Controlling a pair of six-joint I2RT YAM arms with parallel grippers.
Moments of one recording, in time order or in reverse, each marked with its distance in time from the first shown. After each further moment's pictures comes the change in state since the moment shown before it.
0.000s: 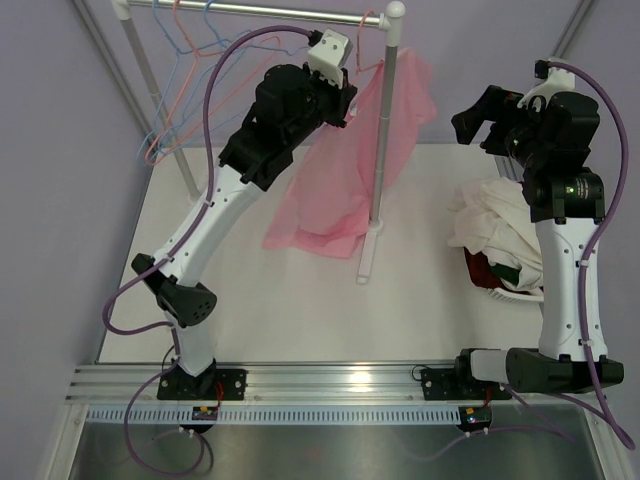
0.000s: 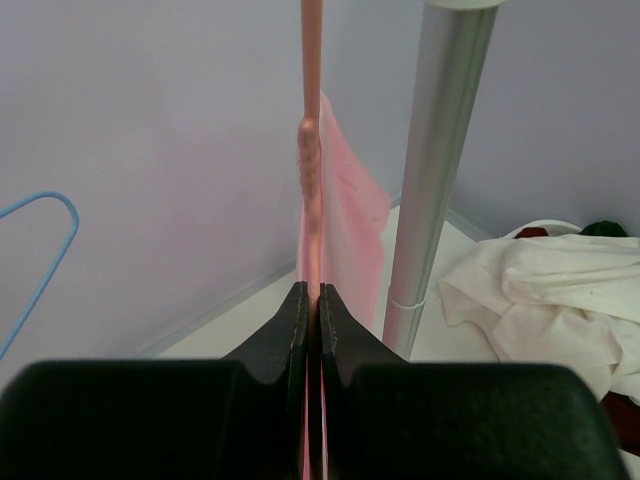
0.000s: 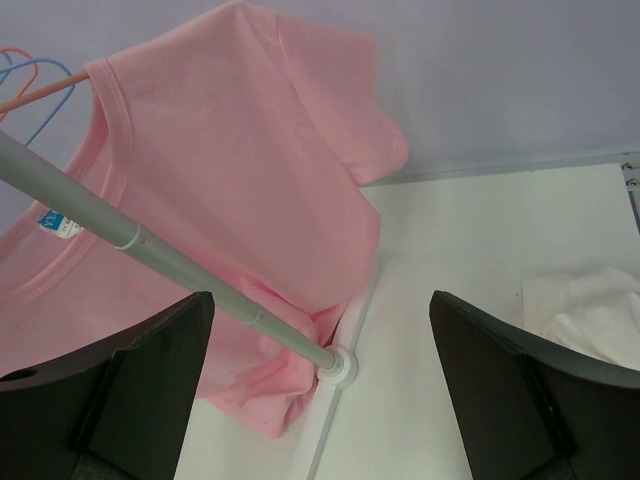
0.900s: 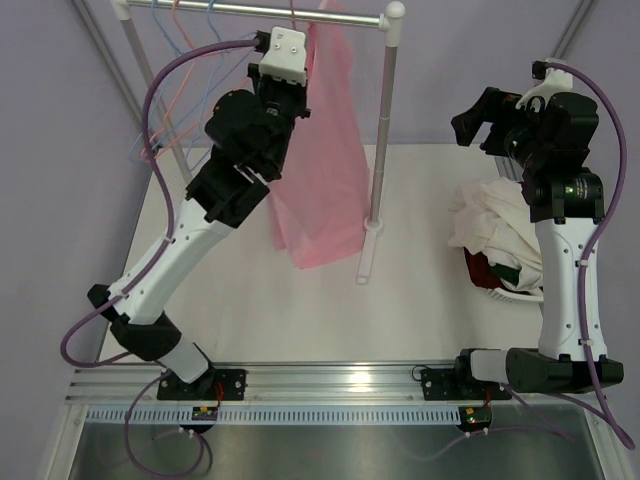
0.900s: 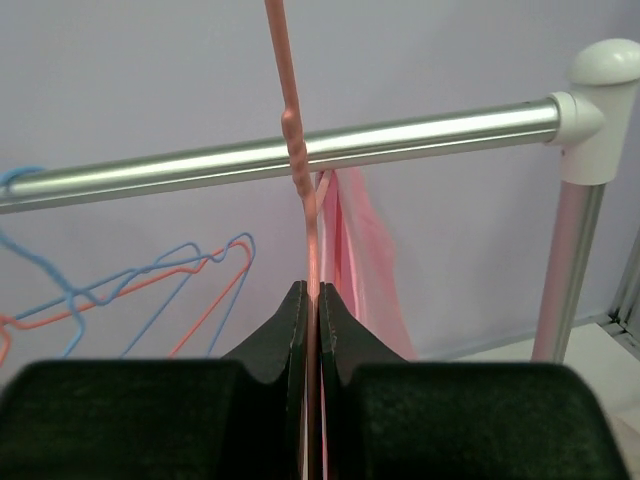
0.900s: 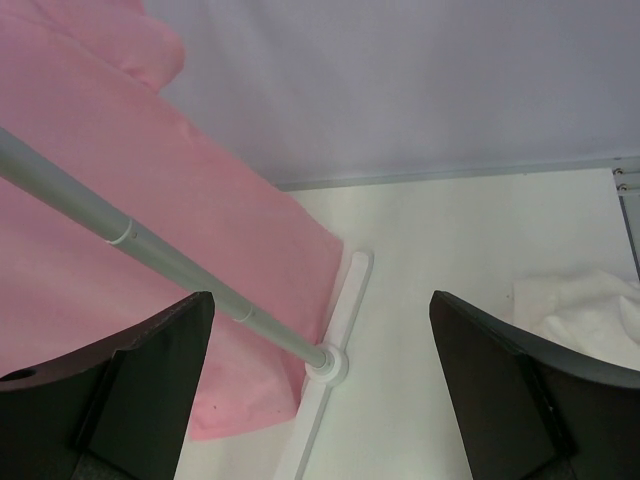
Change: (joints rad) left arm -0.125 -0.237 -0.219 0.311 -0.521 0.311; right arm 0.000 0.000 -0.004 0.000 -0.003 -0.030
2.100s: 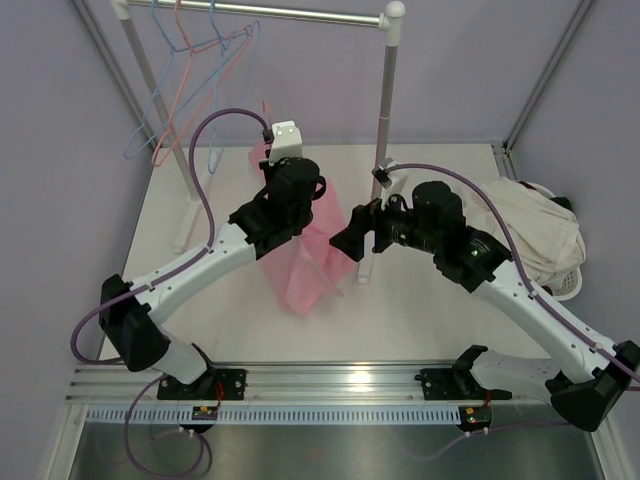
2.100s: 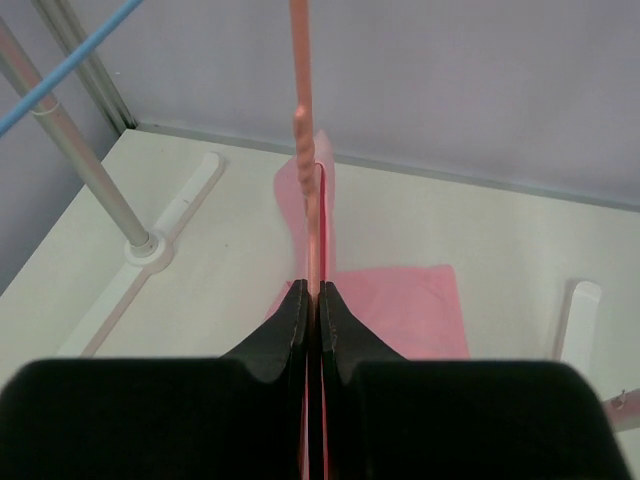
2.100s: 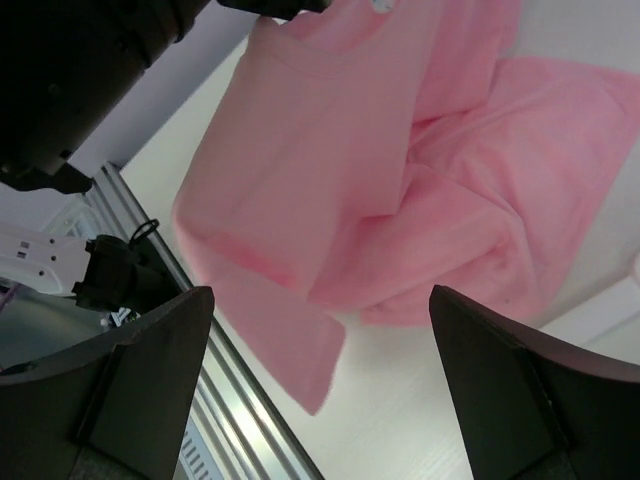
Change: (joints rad) left arm -0.009 -0.124 -0.670 -0.066 -0.517 -0.542; right arm 0.719 -0.183 -0.565 0.232 -0.041 0.043
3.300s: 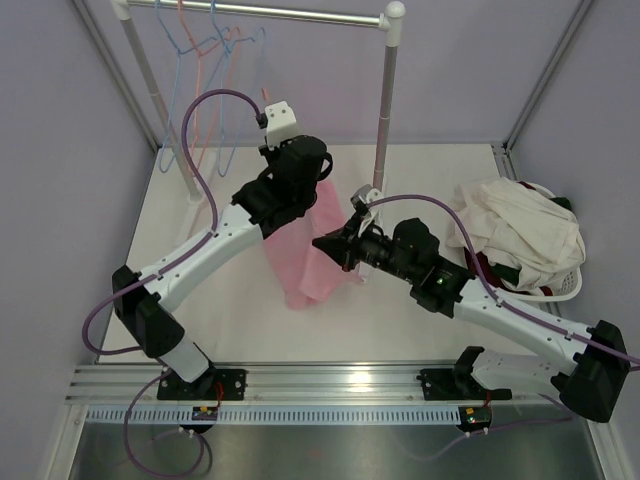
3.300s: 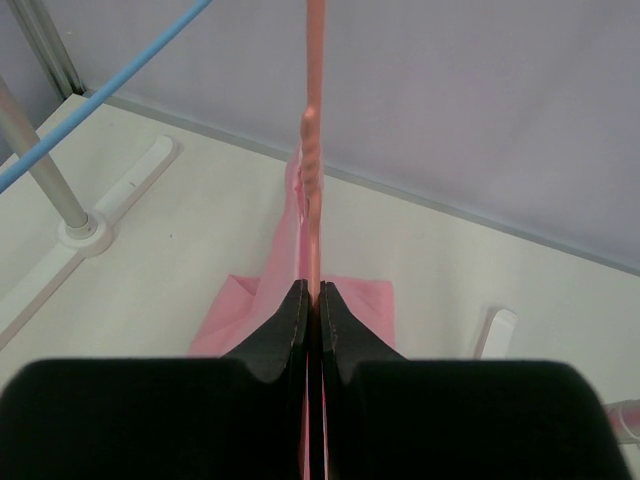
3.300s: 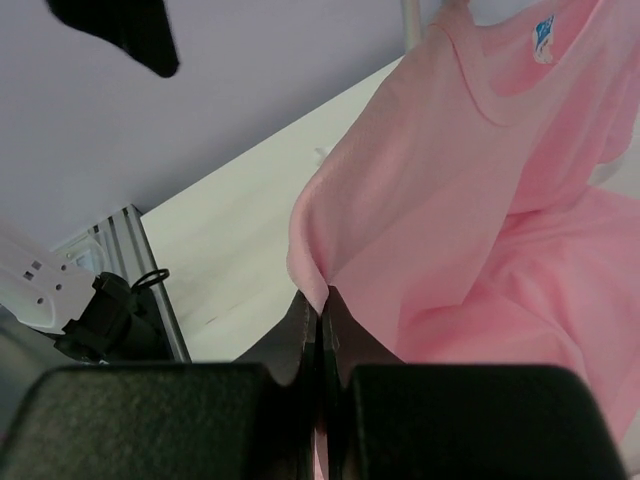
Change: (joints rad) left arm 0.034 0.111 0.246 -0.208 0.037 -0.245; right arm 0.192 -0.002 -0.342 0.637 0.109 -0.040
